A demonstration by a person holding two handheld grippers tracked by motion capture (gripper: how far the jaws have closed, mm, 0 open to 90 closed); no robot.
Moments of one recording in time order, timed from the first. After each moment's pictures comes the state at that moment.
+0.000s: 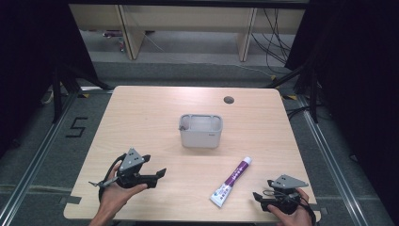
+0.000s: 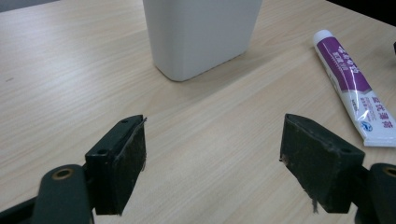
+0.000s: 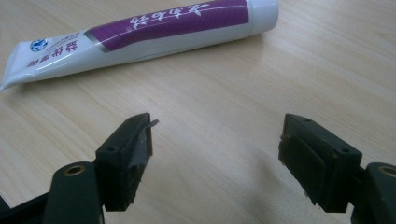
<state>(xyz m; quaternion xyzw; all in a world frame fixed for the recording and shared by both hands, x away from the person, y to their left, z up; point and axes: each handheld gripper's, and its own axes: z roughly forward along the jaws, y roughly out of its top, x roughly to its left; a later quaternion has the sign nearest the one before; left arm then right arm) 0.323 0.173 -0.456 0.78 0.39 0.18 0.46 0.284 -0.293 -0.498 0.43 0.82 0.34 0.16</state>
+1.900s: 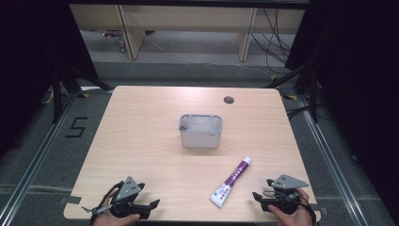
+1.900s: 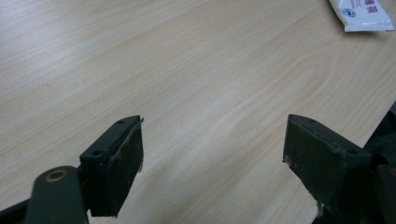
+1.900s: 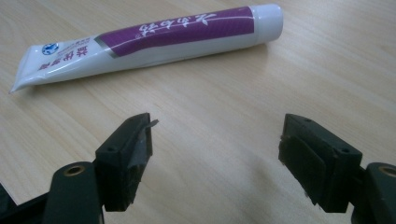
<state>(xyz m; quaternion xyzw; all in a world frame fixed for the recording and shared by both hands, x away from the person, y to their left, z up) 0.270 0.189 -0.504 0.83 0.37 0.14 0.40 0.285 -0.294 -0.496 0.41 0.82 0.35 0.17</state>
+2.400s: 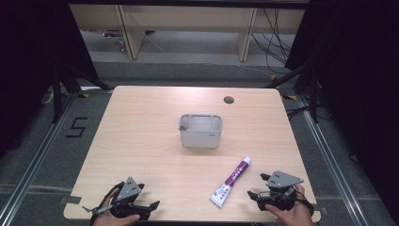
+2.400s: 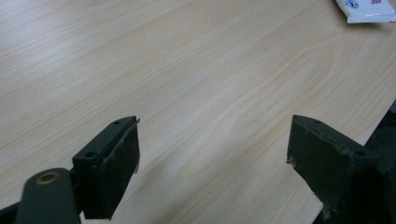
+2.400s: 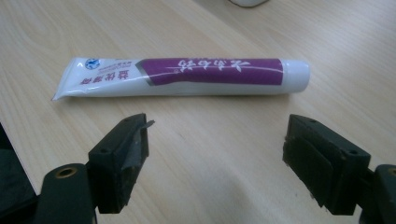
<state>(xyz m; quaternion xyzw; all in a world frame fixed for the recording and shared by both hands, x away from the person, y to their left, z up) 0.271 0.189 -0.507 0.83 0.37 0.13 0.40 0.292 -0.279 -0.477 0.31 0.86 0.36 0.18</state>
